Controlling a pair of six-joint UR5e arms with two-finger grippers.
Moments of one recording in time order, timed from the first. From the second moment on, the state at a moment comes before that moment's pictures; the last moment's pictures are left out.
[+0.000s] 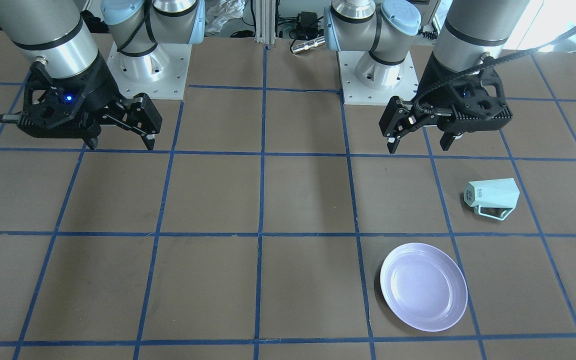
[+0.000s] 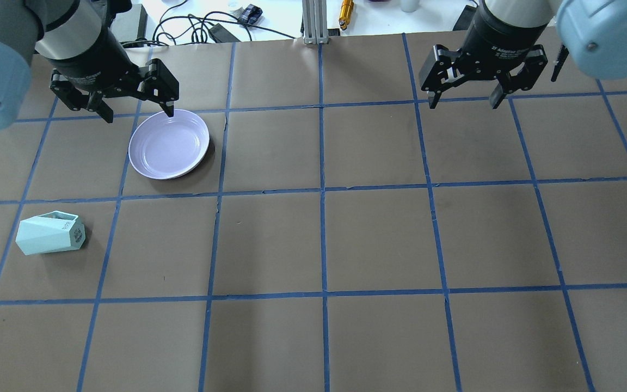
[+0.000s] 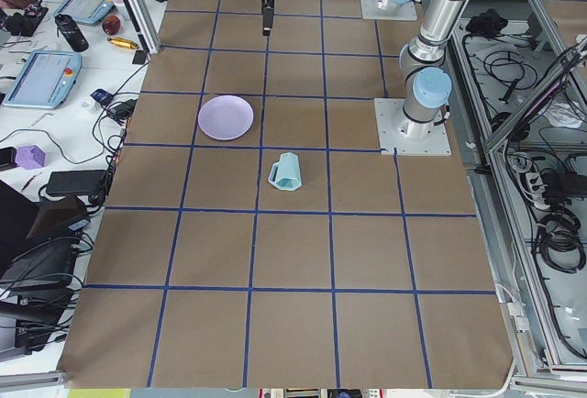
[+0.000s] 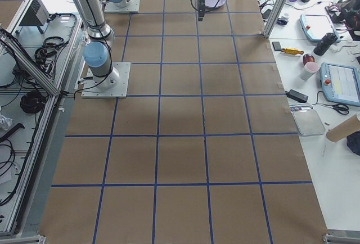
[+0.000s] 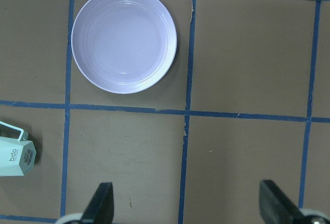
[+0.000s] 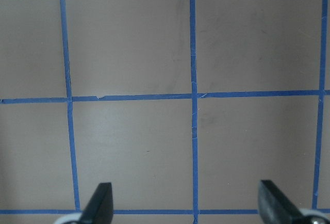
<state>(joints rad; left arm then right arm) -1.54 -1.58 -1.58 -1.44 1.59 -0.04 1.58 -1.50 1.51 -1.61 -1.52 0.04</state>
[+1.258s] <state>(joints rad) -1.10 -1.60 -1.63 -1.58 1.50 0.35 1.58 -1.50 1.51 -1.61 -1.52 0.04</state>
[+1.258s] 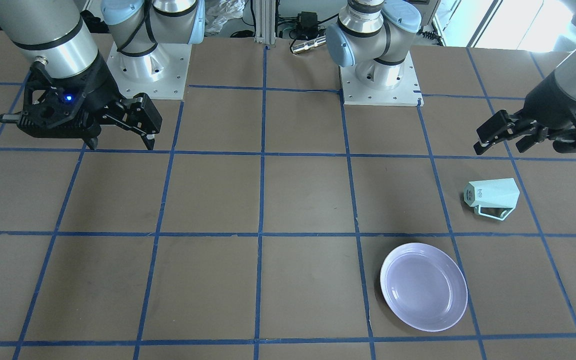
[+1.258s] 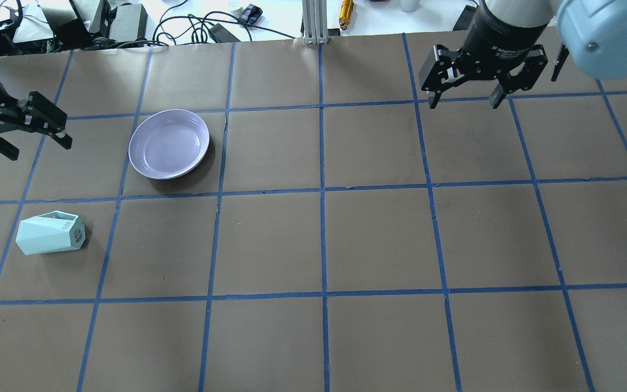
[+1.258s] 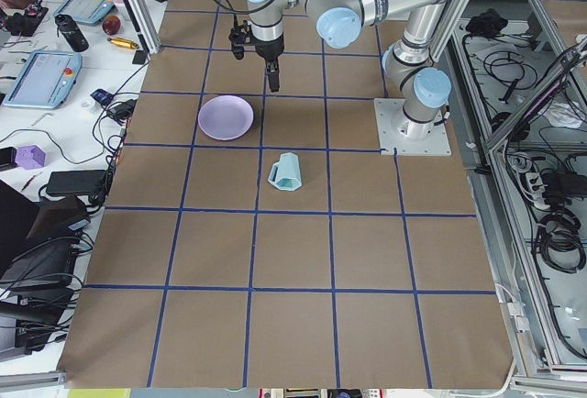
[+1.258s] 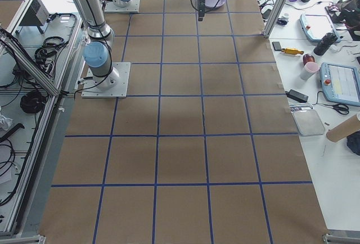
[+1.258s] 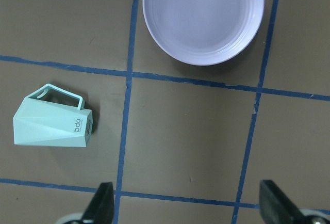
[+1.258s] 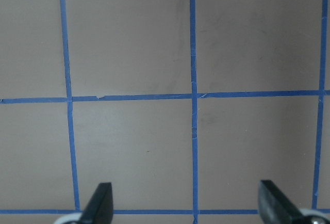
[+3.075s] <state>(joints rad) -0.69 -1.89 -1.76 -1.42 1.43 0.86 1.58 -1.50 1.51 -1.61 -1.52 0.04</state>
